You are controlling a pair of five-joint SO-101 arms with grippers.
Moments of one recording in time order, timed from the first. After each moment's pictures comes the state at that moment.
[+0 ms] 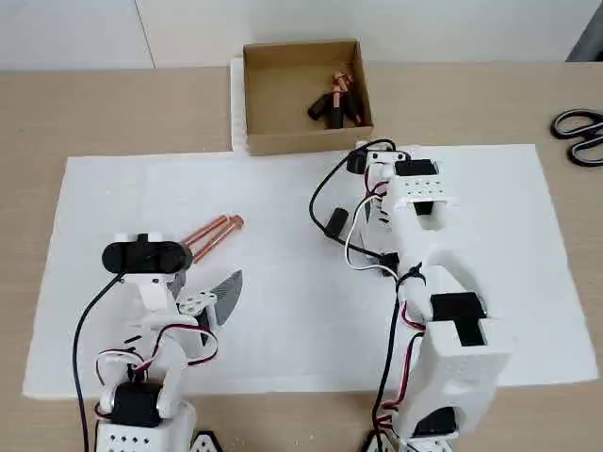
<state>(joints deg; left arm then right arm) 0.4 -103.3 95.0 57.5 11.9 -8.1 18.0 5.4 76.8 5.0</state>
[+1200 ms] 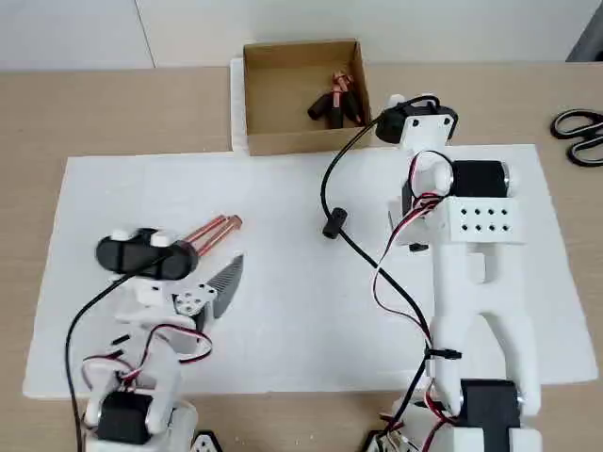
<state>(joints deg) 1.2 -103.2 82.5 56.8 3.0 -3.2 -11.8 5.5 89.4 9.7</state>
